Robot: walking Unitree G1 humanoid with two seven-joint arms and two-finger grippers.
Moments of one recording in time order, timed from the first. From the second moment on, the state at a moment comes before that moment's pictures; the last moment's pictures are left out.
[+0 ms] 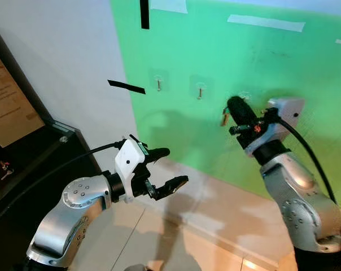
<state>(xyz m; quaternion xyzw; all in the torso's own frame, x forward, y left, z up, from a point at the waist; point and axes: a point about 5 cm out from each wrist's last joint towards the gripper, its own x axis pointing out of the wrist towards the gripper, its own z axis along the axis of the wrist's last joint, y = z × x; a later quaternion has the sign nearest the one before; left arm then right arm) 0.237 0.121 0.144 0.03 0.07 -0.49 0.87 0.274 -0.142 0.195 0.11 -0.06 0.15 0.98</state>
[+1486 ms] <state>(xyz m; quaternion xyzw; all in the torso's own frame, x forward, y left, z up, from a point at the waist) 0.236 0.123 0.144 0.04 0.07 -0.49 0.87 0.240 -0.149 0.197 0.26 -0.02 0.17 0.95</state>
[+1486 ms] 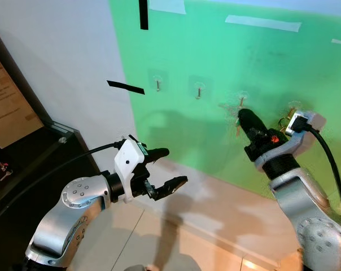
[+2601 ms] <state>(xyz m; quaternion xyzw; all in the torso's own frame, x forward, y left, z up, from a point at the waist) 0.236 0.123 0.143 0.03 0.08 -0.49 0.87 0.266 -0.160 0.198 0.27 -0.02 0.10 0.96</state>
